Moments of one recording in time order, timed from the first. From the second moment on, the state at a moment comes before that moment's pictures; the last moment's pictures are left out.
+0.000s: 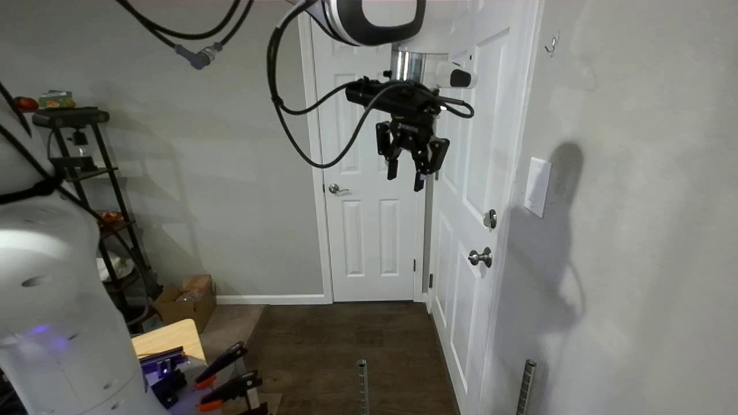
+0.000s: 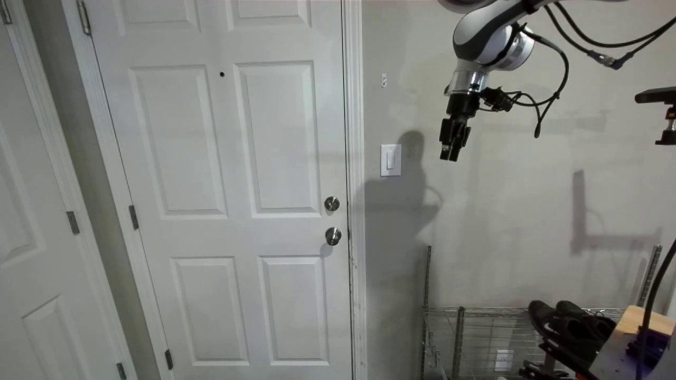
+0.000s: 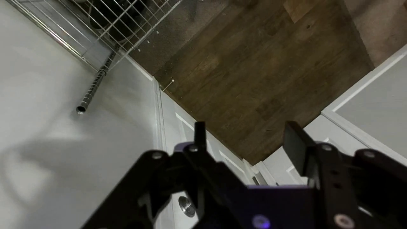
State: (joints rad) arm 0.02 -0.17 -0.24 -2.08 0.20 1.93 -0.47
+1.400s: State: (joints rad) arm -0.10 0.23 -0.13 -1.79 0.20 2.31 -0.45
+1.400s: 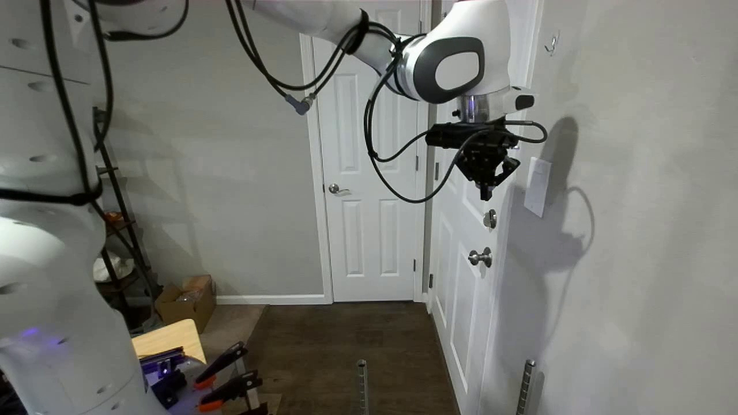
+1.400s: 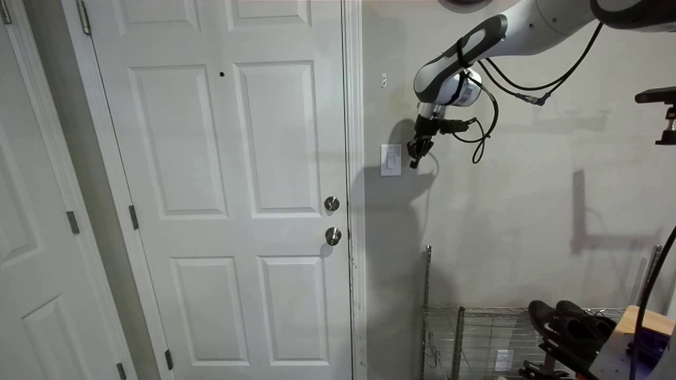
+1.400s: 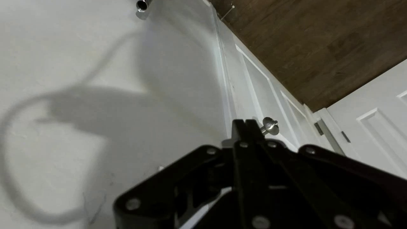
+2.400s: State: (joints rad) arm -0.08 0.32 -0.14 -1.76 -0.07 2.59 -0.03
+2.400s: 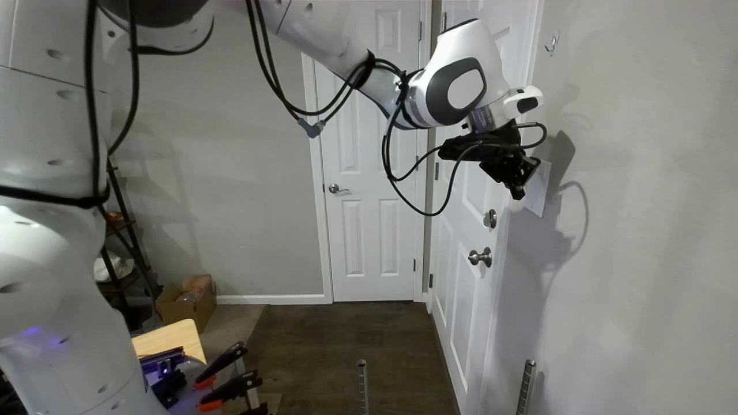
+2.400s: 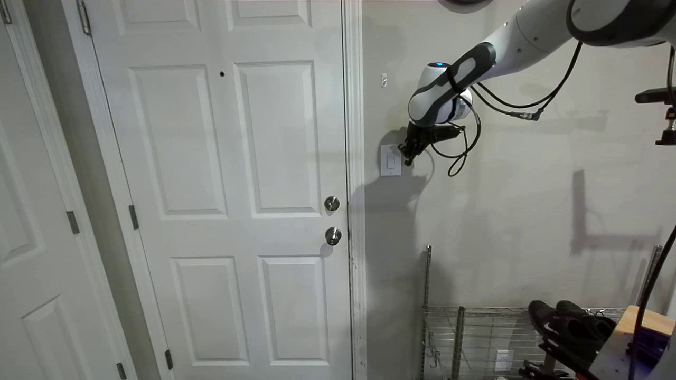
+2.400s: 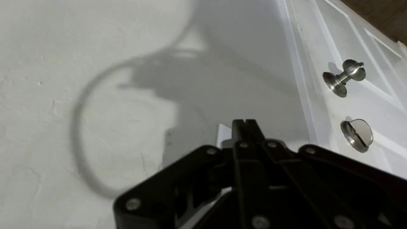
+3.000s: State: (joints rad) arm -0.07 0.38 -0.14 -1.67 -0.14 2.60 0.00
